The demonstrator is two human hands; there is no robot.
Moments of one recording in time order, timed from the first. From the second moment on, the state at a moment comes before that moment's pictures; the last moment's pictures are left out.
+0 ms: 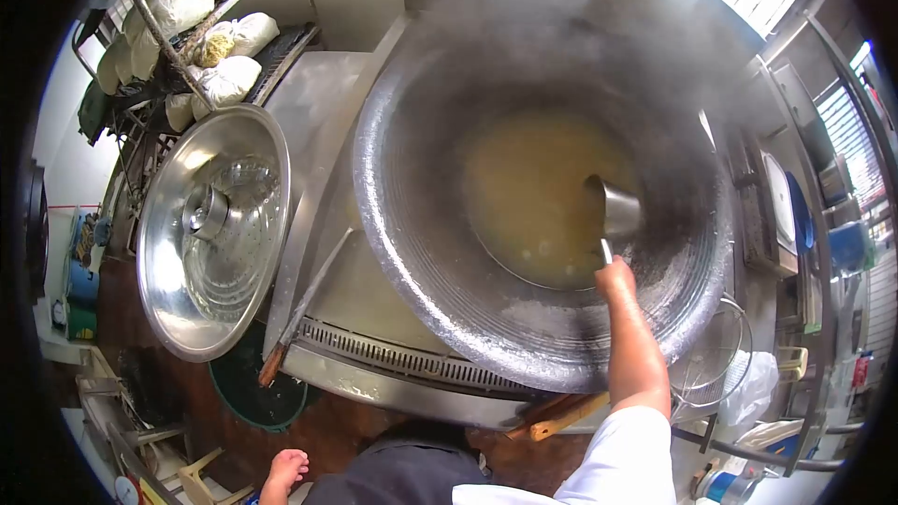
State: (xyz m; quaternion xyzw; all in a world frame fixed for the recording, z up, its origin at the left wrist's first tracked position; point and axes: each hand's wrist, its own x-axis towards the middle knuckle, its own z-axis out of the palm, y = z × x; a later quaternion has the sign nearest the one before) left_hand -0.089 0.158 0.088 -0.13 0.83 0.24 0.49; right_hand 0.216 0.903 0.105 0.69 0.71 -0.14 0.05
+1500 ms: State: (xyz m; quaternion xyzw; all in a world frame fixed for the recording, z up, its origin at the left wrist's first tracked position) left_hand -0.045 -0.033 0.000 -0.28 0.75 0.38 0.46; right_hand 0.106 0.576 0.289 0.51 0.71 -0.48 -0.10
